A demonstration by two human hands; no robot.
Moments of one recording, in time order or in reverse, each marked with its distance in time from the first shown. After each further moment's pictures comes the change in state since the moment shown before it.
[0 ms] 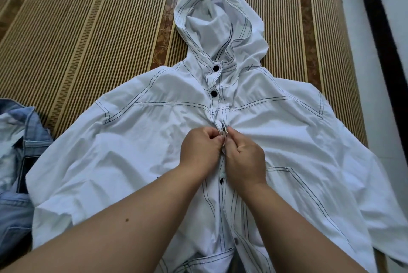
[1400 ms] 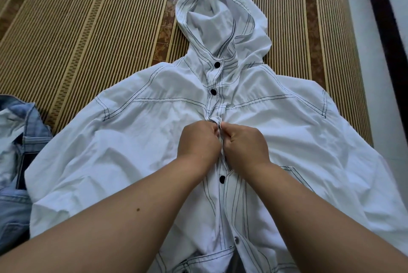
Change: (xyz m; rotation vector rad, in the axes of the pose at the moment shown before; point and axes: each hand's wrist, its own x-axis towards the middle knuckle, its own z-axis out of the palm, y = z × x) left_hand 0.008 0.008 -0.005 0.476 0.043 0.127; right_hand 0.029 -0.001 -0.004 -0.384 -0.171 -0.247
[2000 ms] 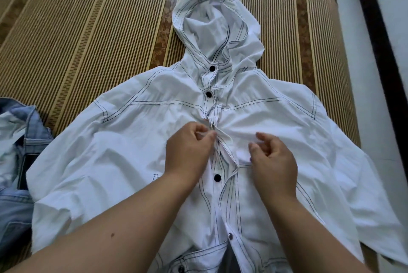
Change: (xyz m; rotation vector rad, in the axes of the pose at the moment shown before) left_hand -0.026 -0.007 -0.008 -0.355 0.150 -0.144; right_hand -0.056 0.010 -0.031 0.496 0.347 0.447
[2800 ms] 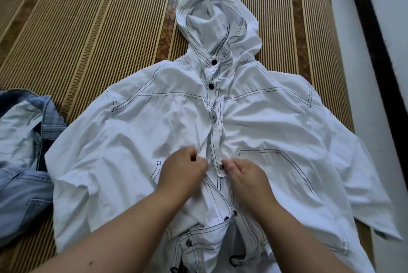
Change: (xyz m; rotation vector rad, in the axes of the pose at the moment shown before) left_hand -0.054 -0.027 -0.026 0.166 -0.210 -0.090; right_hand -0.051 0.025 0.010 -0.186 -0.432 -0.051
